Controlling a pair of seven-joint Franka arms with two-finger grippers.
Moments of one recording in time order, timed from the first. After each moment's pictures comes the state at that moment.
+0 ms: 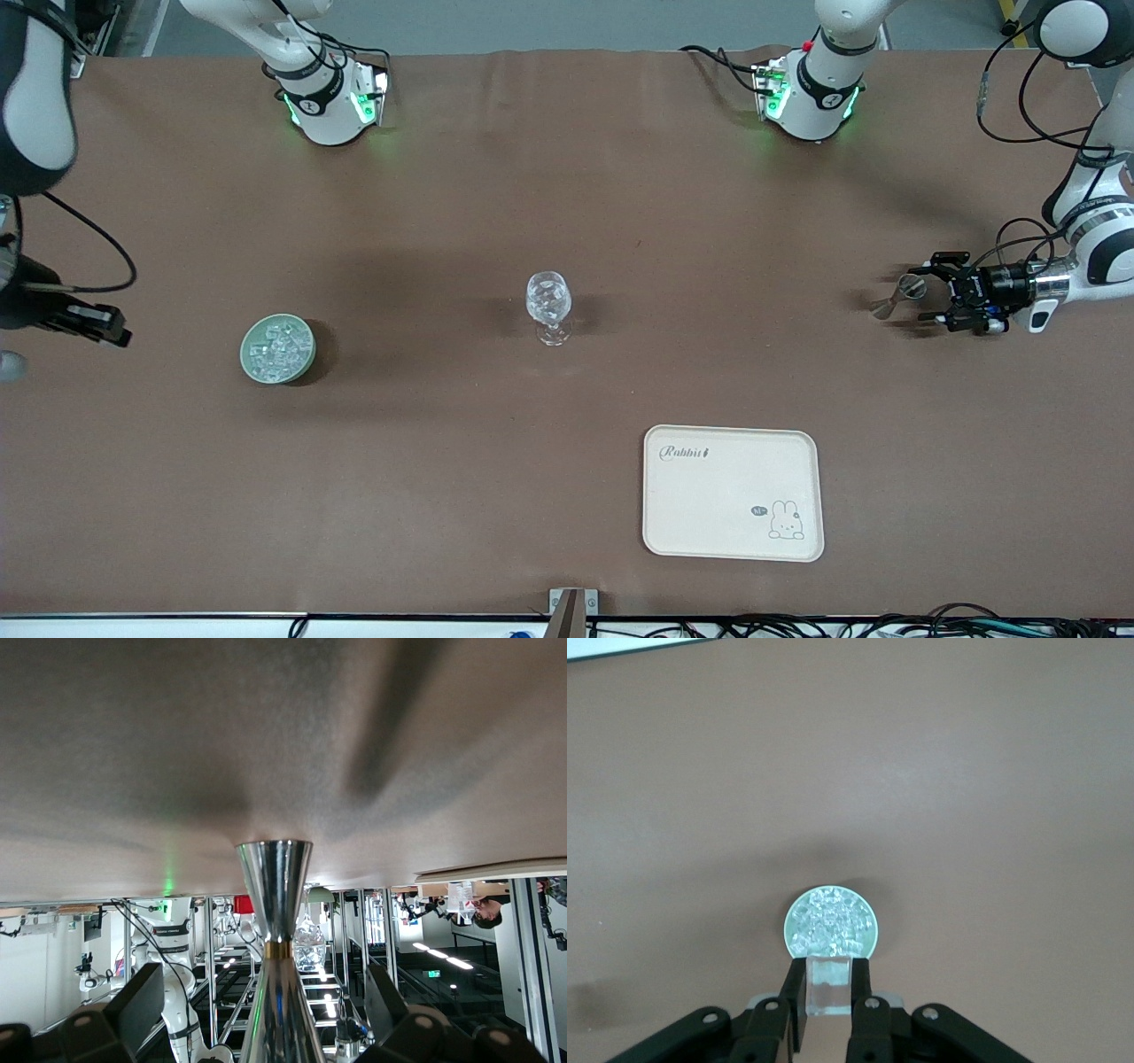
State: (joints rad) left arm 0.62 0.80 0.05 -1.79 -0.87 1.47 -0.34; right arm 0.01 0.21 -0.10 -1.44 0.00 1.69 0.08
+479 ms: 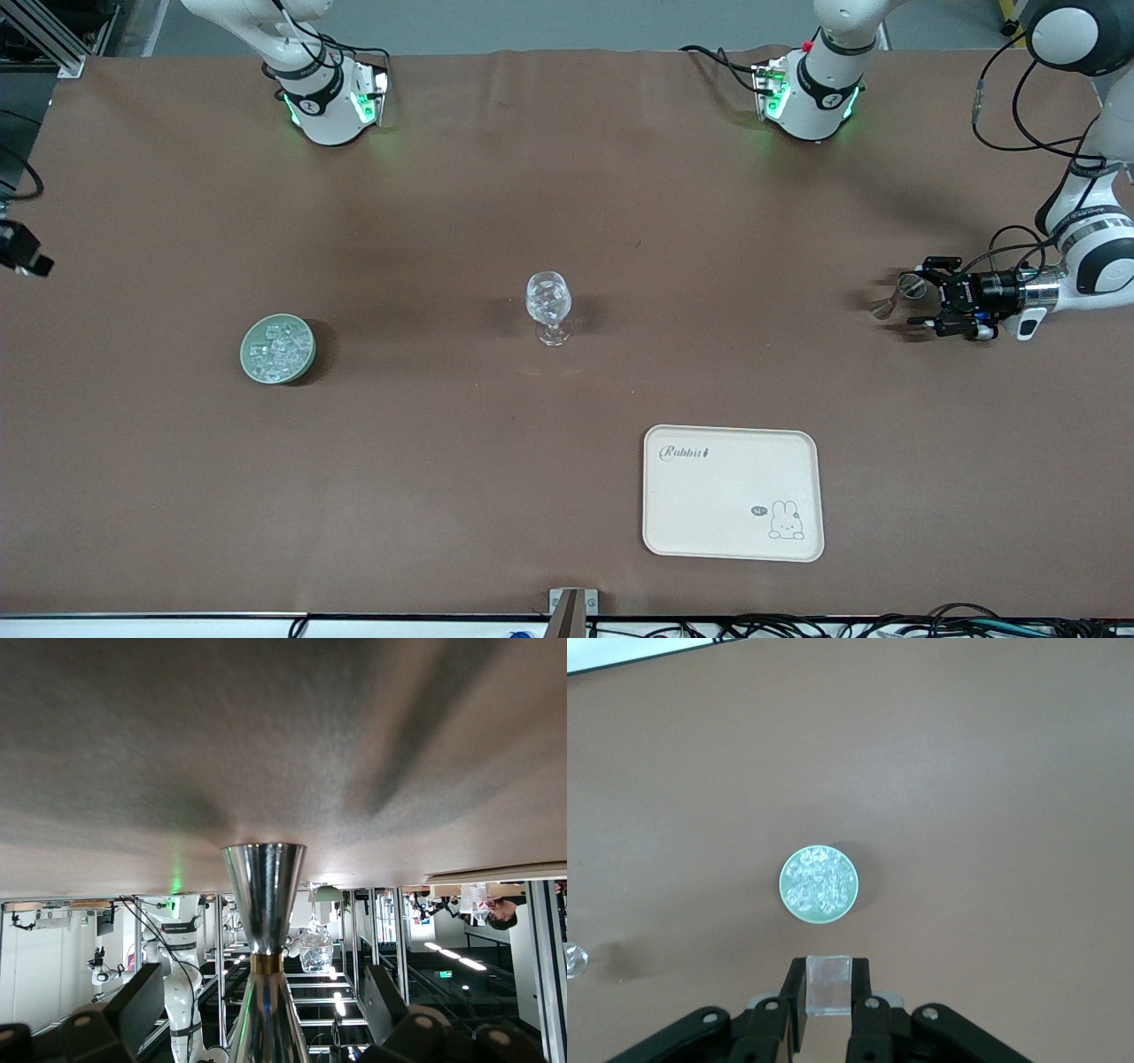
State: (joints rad) left arm 0.59 0.81 0.05 -1.78 -0.87 1.46 -0.34; right arm -0.02 0.05 -0.10 -1.40 0.00 1.50 0.08
